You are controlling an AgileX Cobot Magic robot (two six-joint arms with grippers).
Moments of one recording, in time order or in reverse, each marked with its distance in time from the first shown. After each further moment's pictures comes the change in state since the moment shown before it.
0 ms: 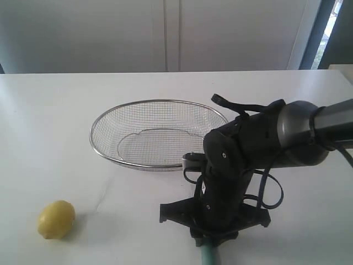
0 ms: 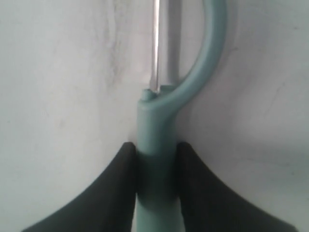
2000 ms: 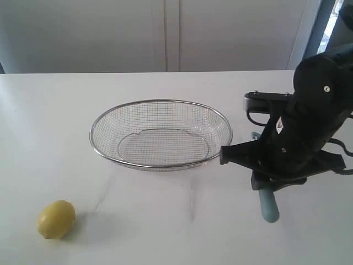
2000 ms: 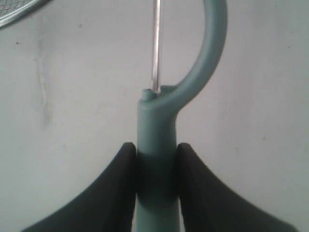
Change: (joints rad) left arm 0.000 0.000 0.000 0.000 0.000 0.000; right arm -0.265 -0.321 0.002 -0.152 0.173 -0.115
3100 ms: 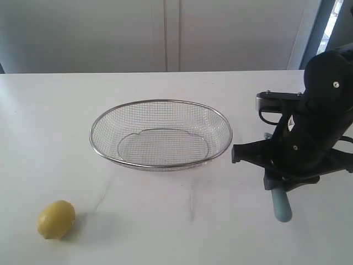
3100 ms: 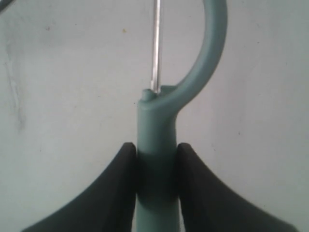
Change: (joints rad) left arm 0.000 0.000 0.004 0.000 -0.038 0.000; right arm -0.047 0.000 0.000 -0.019 0.034 -0.008
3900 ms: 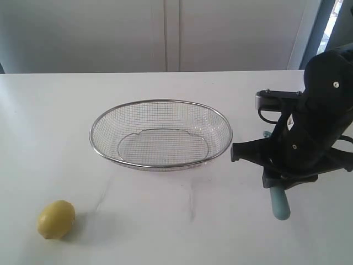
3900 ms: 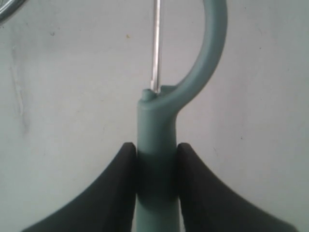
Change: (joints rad) left arm 0.000 -0.002 0.004 0.000 -0.623 -0.002; right arm 0.000 0.000 0.000 0.000 -0.013 0.000
